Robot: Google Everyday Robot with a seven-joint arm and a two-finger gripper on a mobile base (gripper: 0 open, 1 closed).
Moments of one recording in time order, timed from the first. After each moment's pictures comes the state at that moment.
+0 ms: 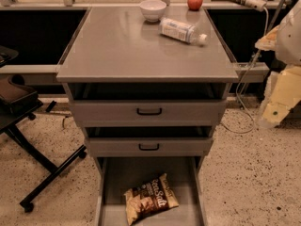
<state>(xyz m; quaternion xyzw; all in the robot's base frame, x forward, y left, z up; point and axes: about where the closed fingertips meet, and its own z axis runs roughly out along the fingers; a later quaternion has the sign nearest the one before) 0.438 -0.217 0.976 -0.60 0.78 -0.03 0.16</state>
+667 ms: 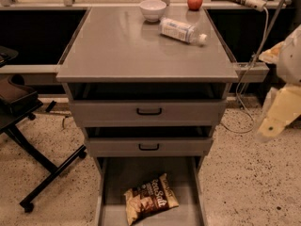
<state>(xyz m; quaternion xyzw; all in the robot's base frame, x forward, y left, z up) 0.429 -0.217 0.956 -0.58 0.79 -0.03 0.18</state>
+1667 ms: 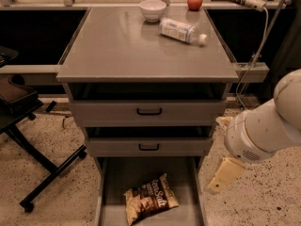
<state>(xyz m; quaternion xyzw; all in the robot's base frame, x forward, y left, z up) 0.405 -0.165 0.789 -0.57 0.79 0.05 0.21</state>
